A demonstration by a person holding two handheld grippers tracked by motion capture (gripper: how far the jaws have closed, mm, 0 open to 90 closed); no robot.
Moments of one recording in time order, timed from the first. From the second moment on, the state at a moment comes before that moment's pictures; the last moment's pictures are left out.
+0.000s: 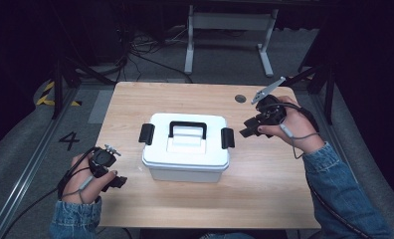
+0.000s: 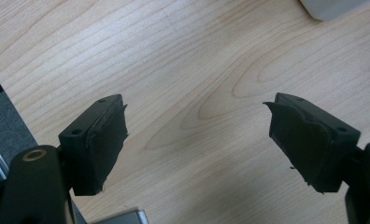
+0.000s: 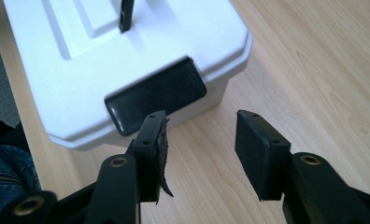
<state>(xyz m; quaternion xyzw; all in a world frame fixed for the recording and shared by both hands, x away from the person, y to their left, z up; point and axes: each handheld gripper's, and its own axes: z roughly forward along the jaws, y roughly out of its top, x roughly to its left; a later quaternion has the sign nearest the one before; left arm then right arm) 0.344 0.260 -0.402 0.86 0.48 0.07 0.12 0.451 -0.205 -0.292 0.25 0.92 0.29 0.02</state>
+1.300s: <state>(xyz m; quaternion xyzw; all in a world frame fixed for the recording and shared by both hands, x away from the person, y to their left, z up) 0.378 0.256 -0.395 0.85 0.50 0.07 0.15 0.481 -0.080 -0.293 0.16 0.94 0.29 -0.01</state>
